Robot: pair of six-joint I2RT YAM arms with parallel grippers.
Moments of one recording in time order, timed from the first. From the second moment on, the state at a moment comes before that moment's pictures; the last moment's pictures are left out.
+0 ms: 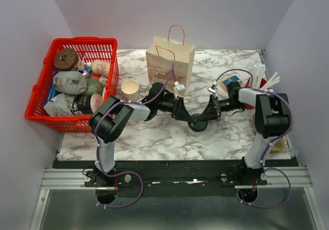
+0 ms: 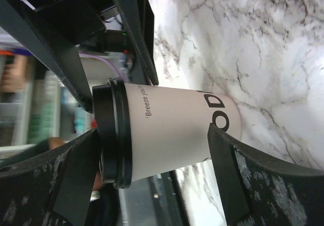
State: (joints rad) left arm -0.62 1.95 0.95 0.70 1.07 -0.73; right arm 0.06 1.89 1.04 -0.75 -1.31 -0.34
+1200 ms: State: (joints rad) left arm -0.66 1.69 1.11 -0.05 1.03 0.43; right arm 0.28 1.19 0.86 -0.70 -0.88 -1.02
